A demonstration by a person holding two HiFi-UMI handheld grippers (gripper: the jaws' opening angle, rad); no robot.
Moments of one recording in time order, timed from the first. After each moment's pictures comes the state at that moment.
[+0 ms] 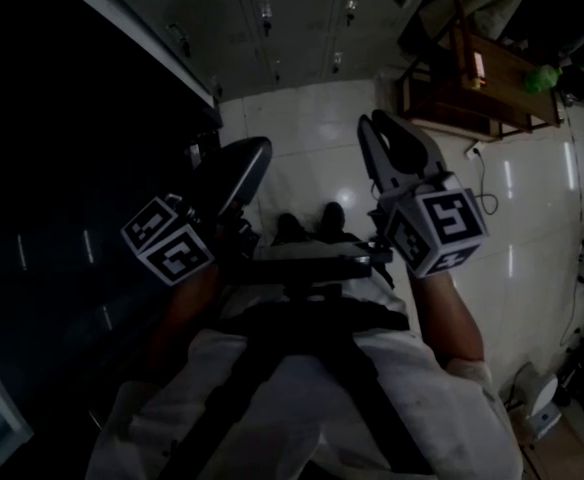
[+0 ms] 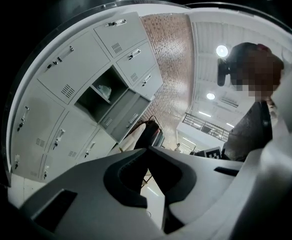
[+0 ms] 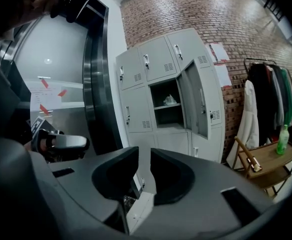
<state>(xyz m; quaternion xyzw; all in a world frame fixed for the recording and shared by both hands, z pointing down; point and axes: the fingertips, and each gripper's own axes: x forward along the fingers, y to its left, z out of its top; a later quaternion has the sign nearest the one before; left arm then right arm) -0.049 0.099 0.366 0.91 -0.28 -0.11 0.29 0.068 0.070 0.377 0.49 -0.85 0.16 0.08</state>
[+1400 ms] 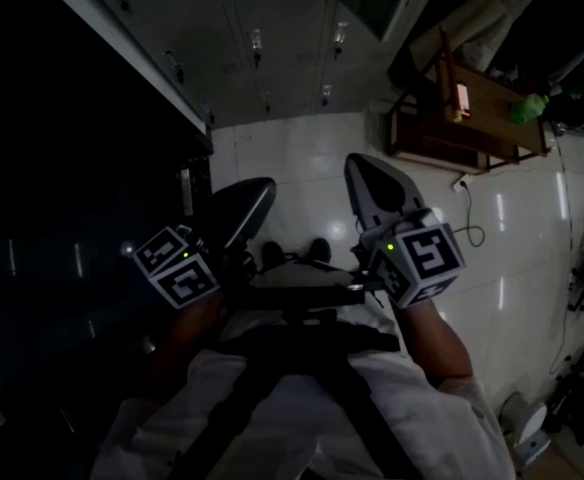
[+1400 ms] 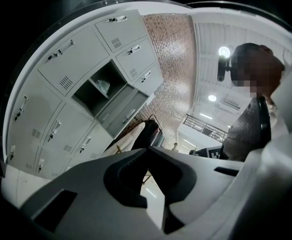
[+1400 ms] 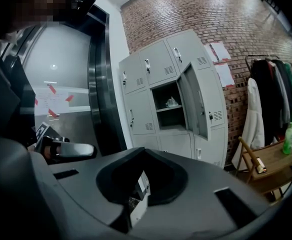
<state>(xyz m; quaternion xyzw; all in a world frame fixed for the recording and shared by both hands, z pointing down) -0.010 0.124 0.385 0.90 -0.28 -0.12 0.30 0.086 0.094 0.383 0.46 -0.87 0.15 0.06</state>
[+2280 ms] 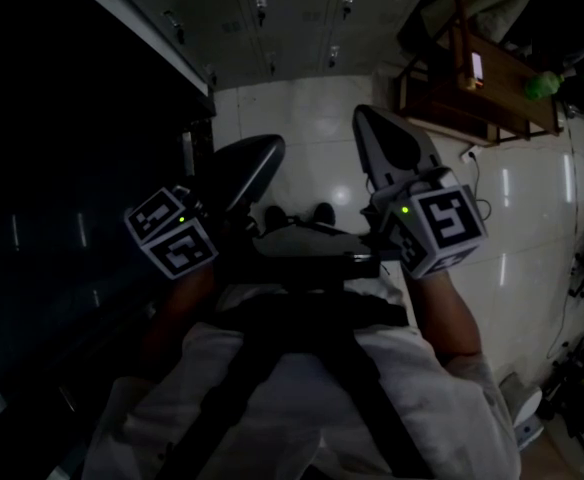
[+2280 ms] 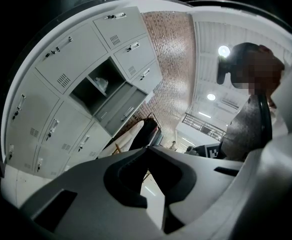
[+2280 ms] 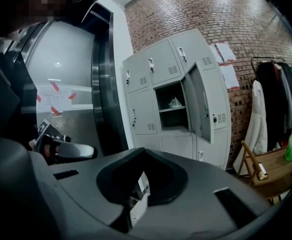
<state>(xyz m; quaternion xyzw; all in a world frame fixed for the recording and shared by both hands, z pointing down) -0.003 0.128 0.384 0.90 -0.27 -0.12 0.30 0.081 0.090 0.378 0.44 -0.88 0.13 0.07</state>
